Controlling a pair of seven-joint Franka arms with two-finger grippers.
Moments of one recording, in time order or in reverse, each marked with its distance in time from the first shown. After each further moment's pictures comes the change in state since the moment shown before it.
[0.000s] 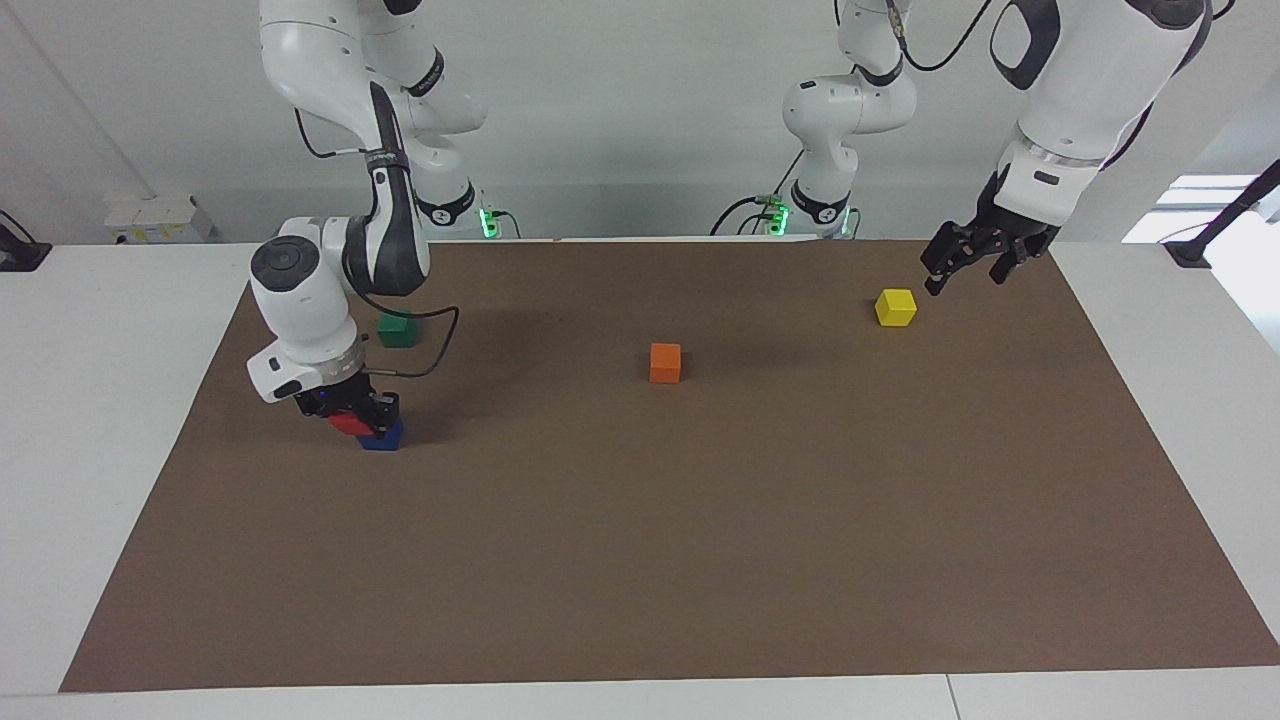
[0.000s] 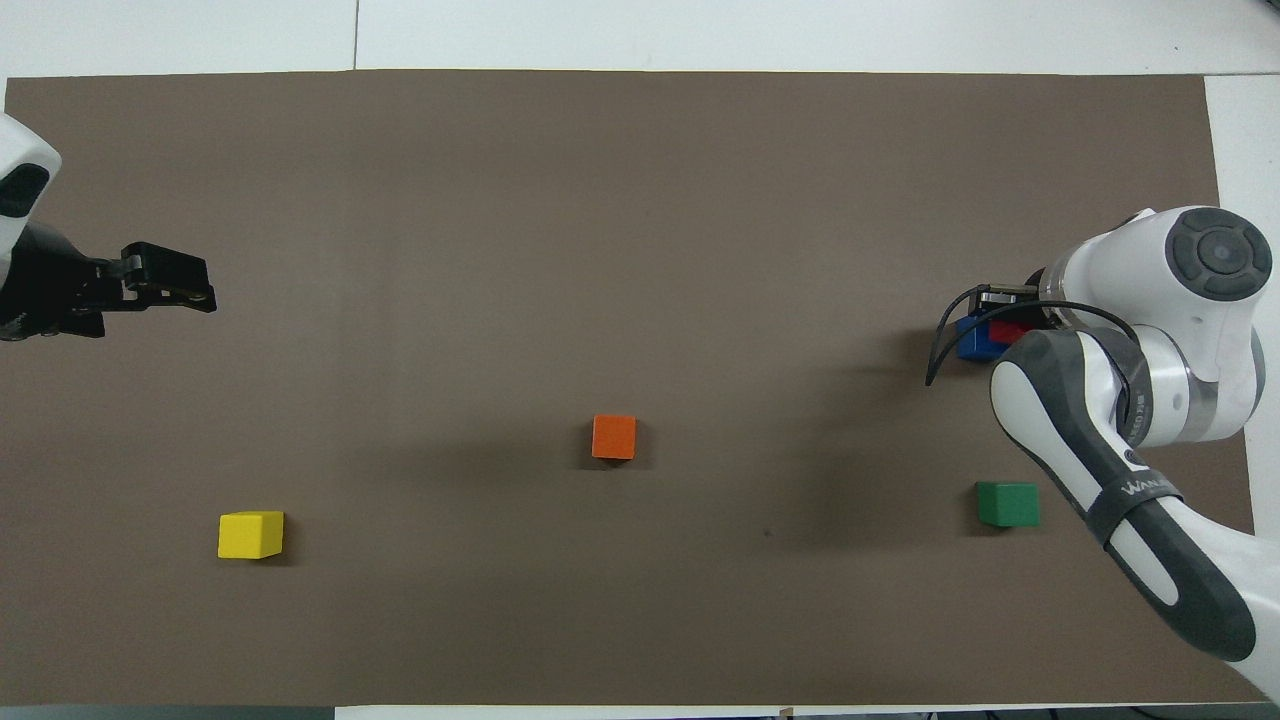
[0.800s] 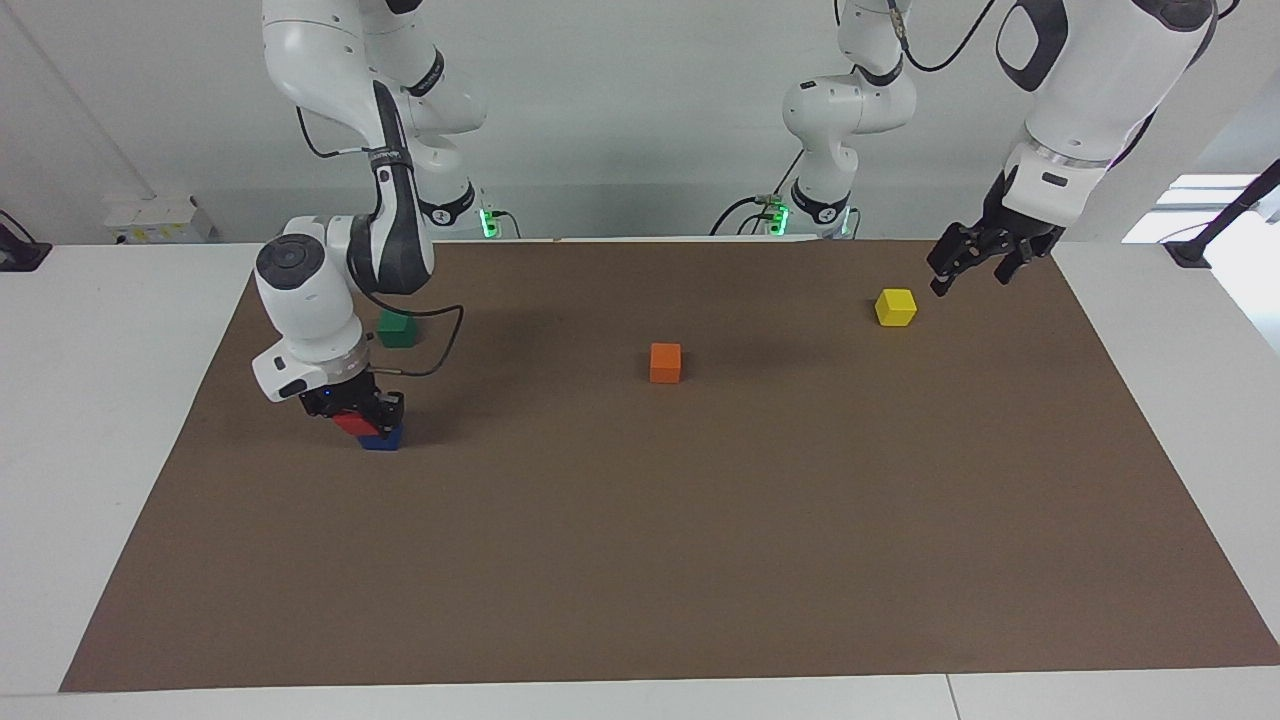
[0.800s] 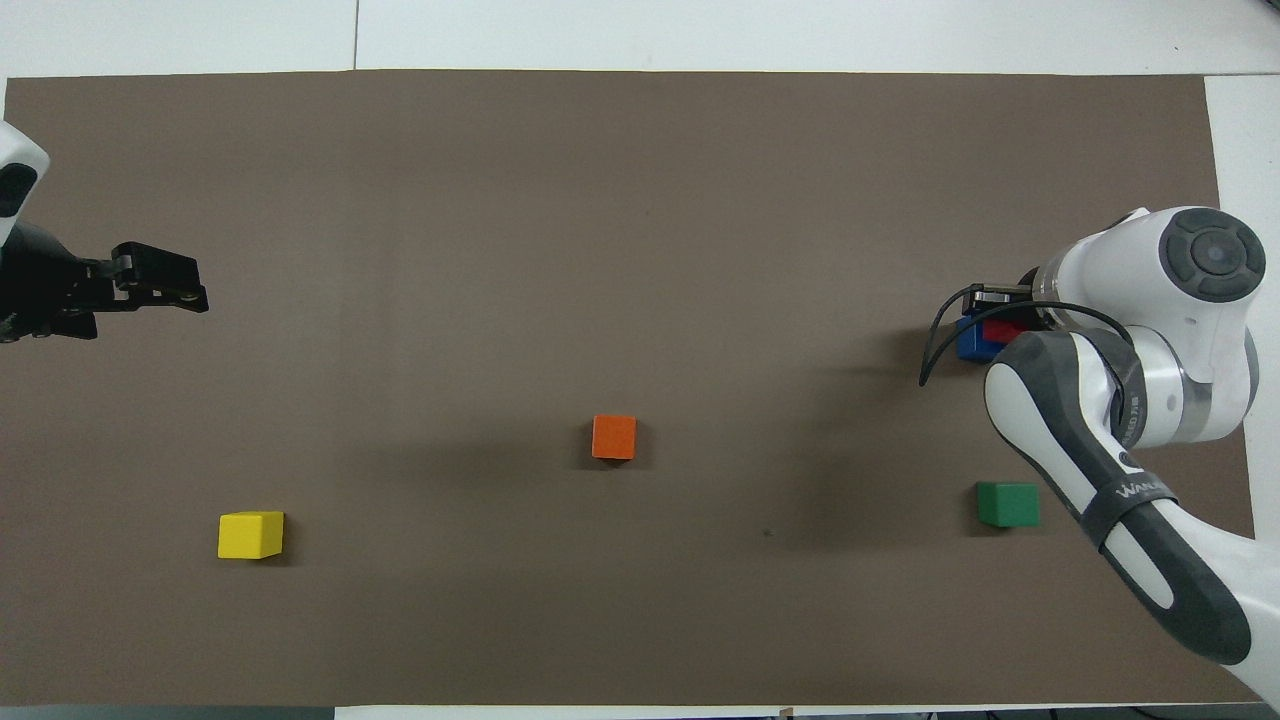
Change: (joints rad) left arm 0.003 0.000 0.005 -0.001 0.000 0.000 0.000; right arm 0.007 -0.003 0.005 0.000 0.006 0.004 0.007
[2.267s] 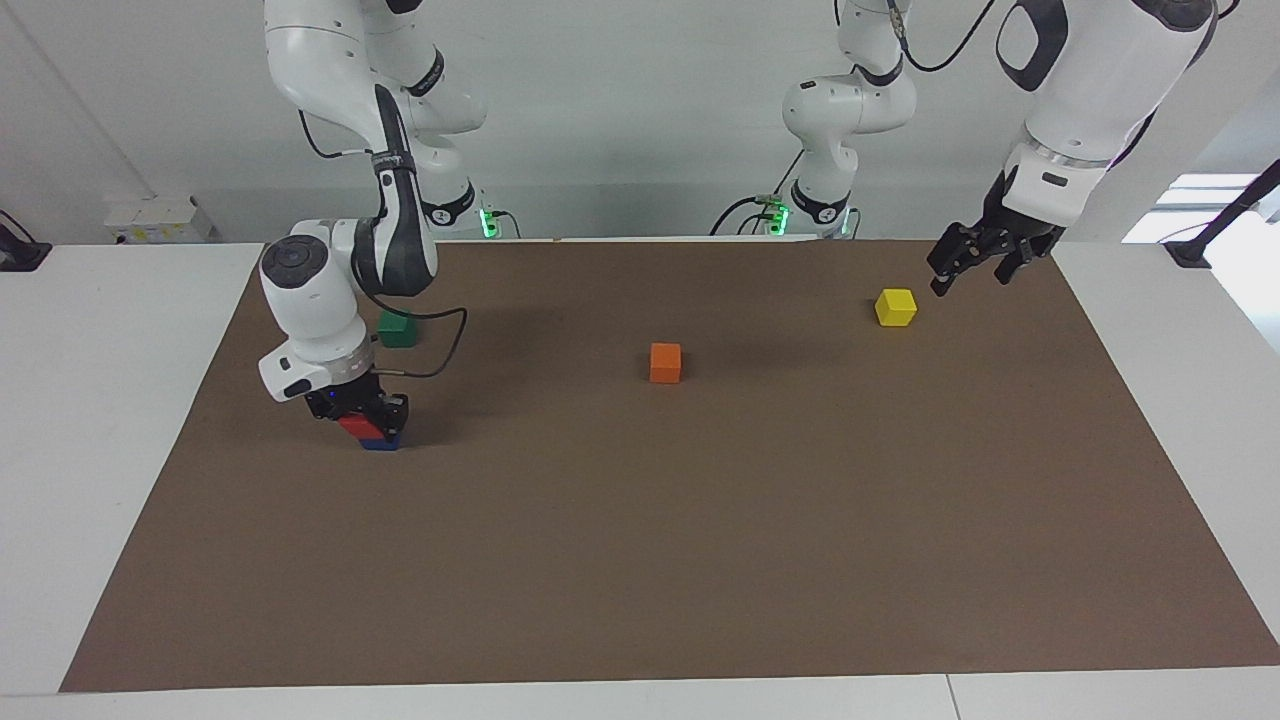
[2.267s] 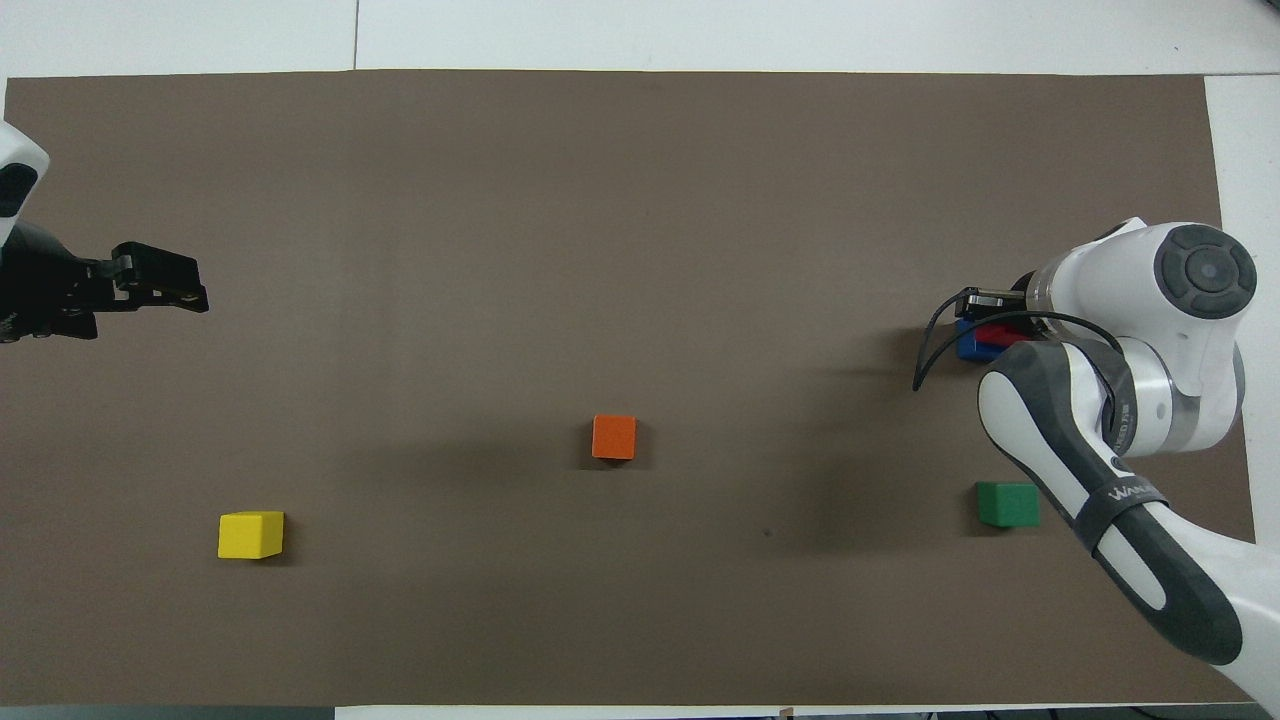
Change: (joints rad) left arm 0.000 0.000 0.000 0.000 0.000 0.000 0.000; right arm 0.001 0.000 0.000 -0.040 0.023 0.066 0.001
